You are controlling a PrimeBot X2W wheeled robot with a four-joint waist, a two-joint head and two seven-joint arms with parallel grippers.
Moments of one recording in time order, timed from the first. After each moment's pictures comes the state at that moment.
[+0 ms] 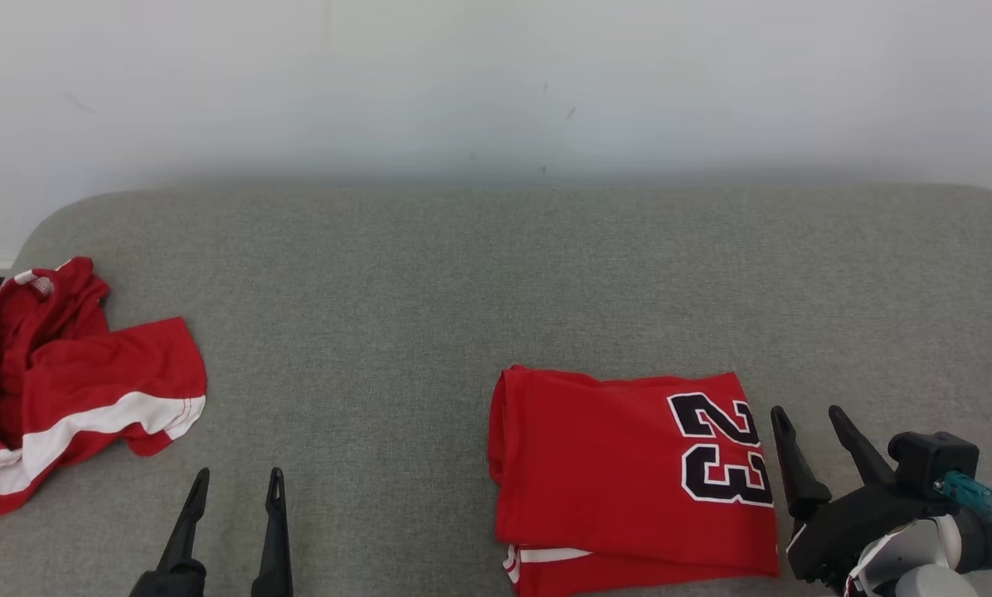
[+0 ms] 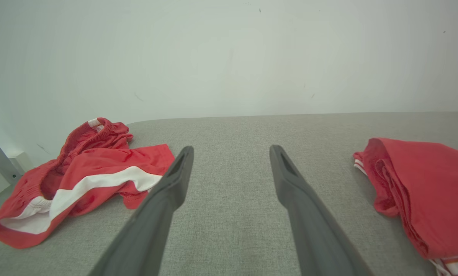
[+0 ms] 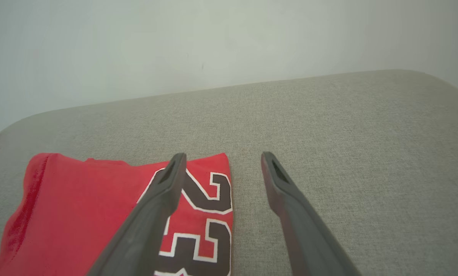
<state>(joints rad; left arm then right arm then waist) 0.03 0.07 0.00 0.12 -0.07 -0.08 -0.26 -0.16 -0.17 0.04 0.32 0.33 0.13 -0.03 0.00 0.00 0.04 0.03</state>
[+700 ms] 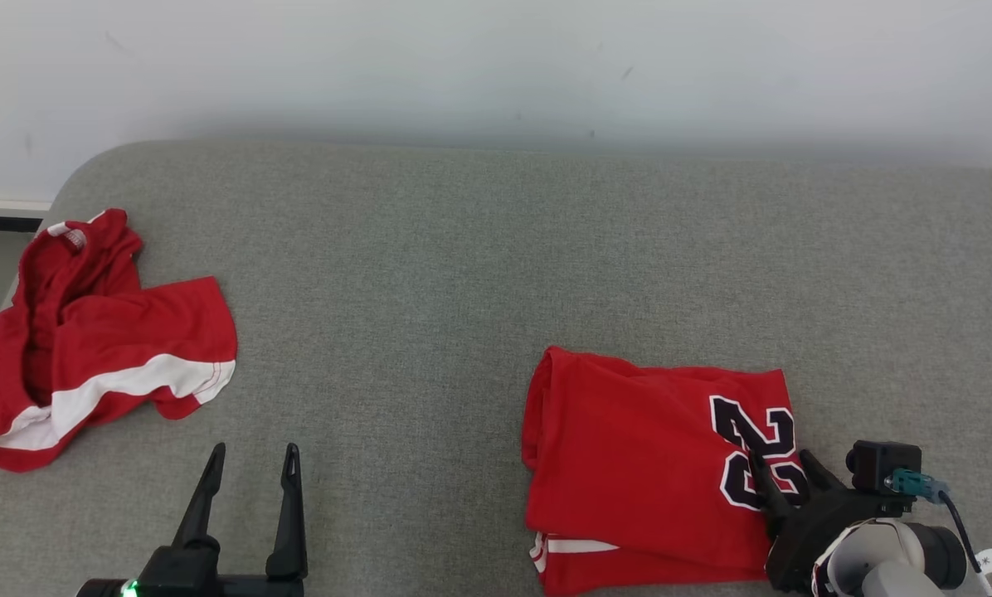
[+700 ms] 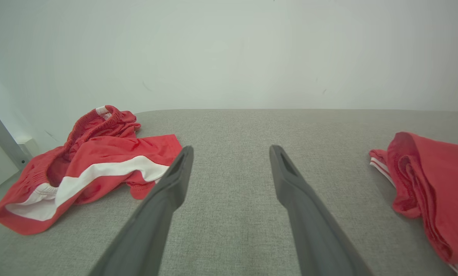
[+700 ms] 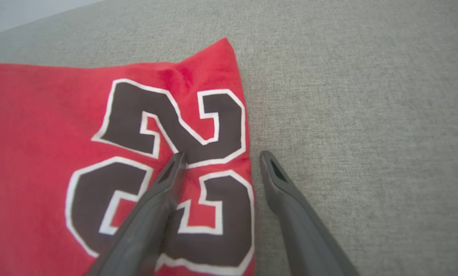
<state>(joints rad) -0.03 0.06 -0.03 0.14 -0.08 -0.07 -0.26 -0.32 -0.19 0.14 0.73 0.40 0.13 -0.03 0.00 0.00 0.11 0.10</state>
